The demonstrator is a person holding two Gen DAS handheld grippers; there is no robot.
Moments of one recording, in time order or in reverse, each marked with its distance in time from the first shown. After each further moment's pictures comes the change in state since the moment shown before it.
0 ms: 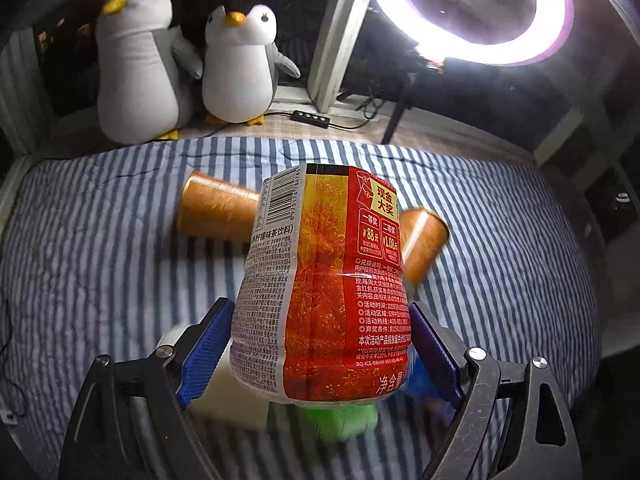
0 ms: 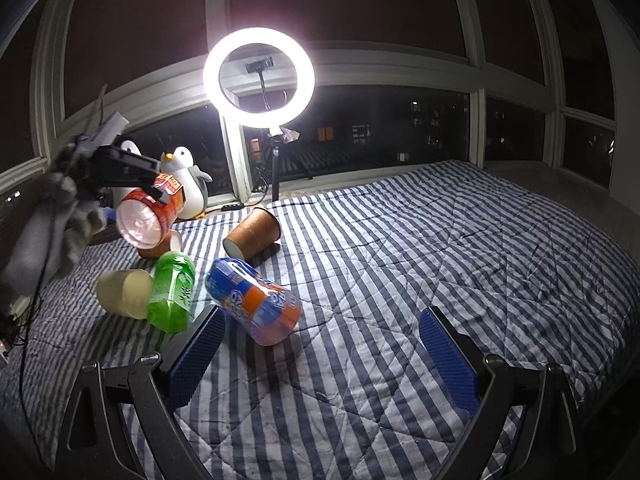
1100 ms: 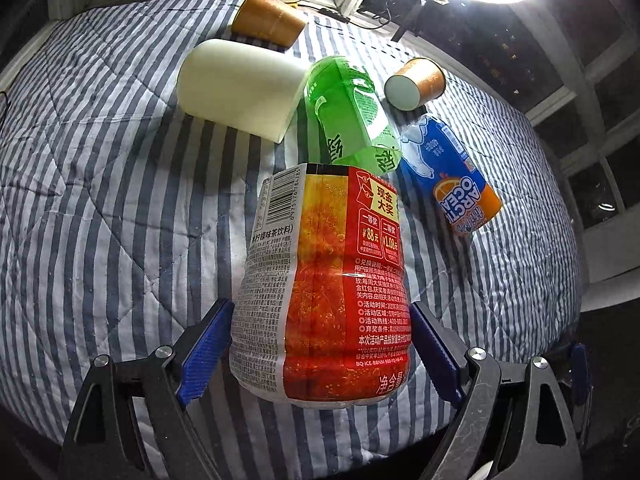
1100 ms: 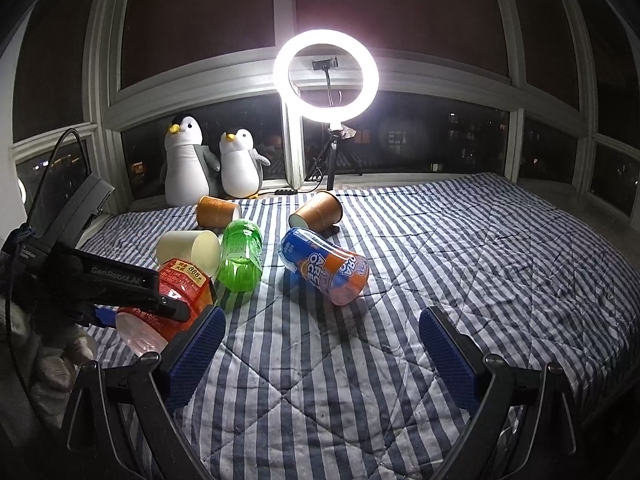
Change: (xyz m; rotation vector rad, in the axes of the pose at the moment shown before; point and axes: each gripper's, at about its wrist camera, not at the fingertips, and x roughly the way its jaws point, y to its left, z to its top) left arm -0.019 0.021 -0.209 -0.151 0.148 -0.085; right arm -0.046 0.053 -0.034 -0.107 0.009 0.094
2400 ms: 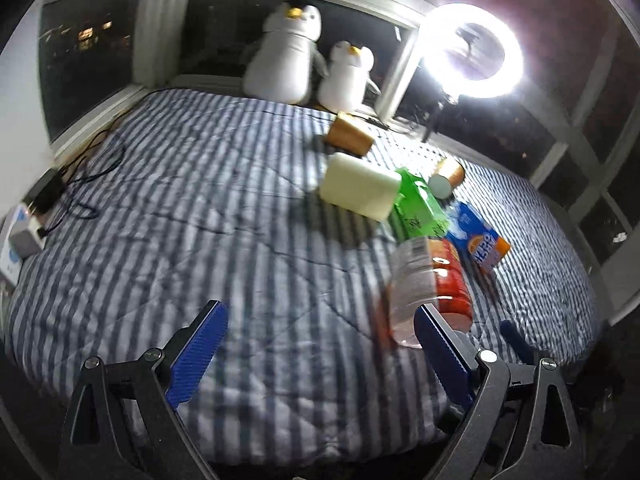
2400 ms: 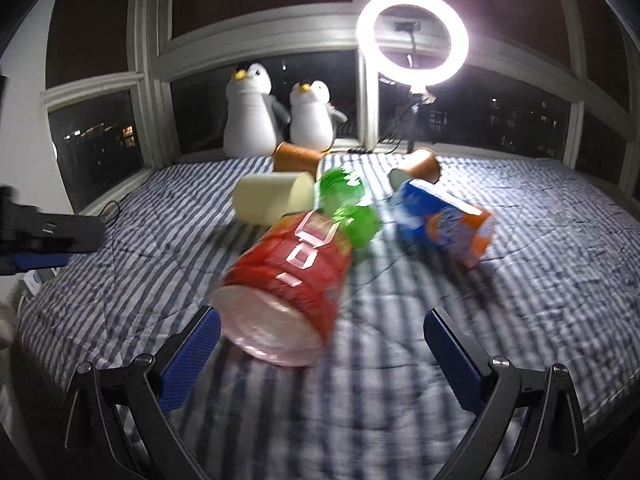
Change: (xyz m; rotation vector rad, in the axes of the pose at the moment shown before) left arm -0.138 0.109 -0.068 0.014 -0.392 0.085; right arm 0.051 0.123 -0.035 -0.081 0.123 0.133
